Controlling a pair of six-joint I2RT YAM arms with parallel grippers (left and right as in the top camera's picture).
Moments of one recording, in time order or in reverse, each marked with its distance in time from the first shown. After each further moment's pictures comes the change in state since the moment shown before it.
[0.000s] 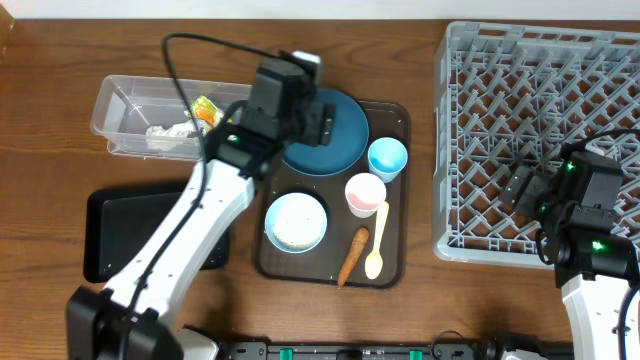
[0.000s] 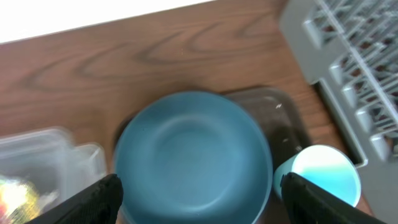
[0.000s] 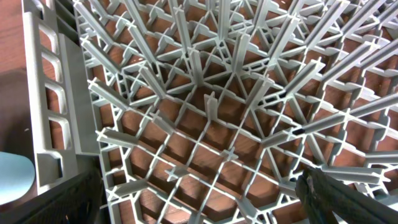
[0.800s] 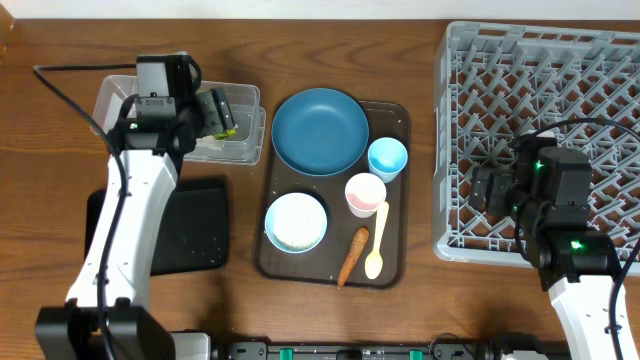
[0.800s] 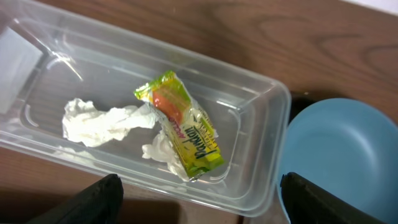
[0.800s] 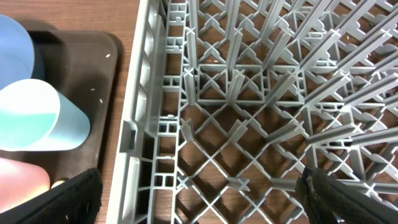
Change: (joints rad) left arm 0.442 -0.057 -0.024 -0.189 -0.021 -0.124; right arm 0.172 0.000 0.000 0.053 -0.071 -0.161
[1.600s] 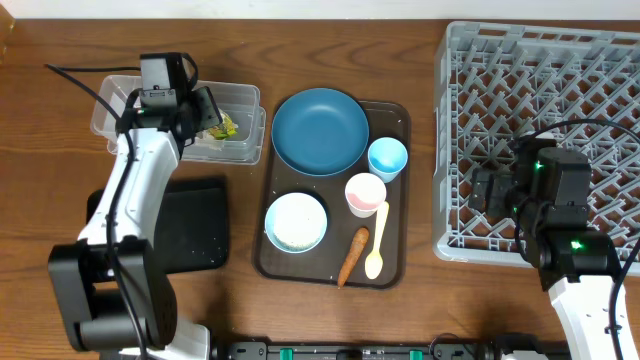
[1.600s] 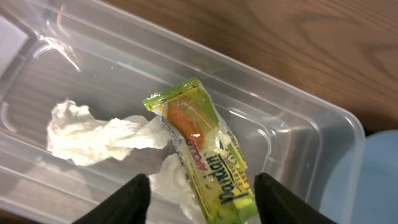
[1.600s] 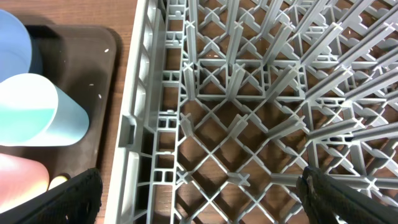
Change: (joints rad) left arm 0.060 0.175 -0.001 0.122 -0.002 -0.032; right arm 0.000 0.000 0.000 -0.016 -0.001 -0.005
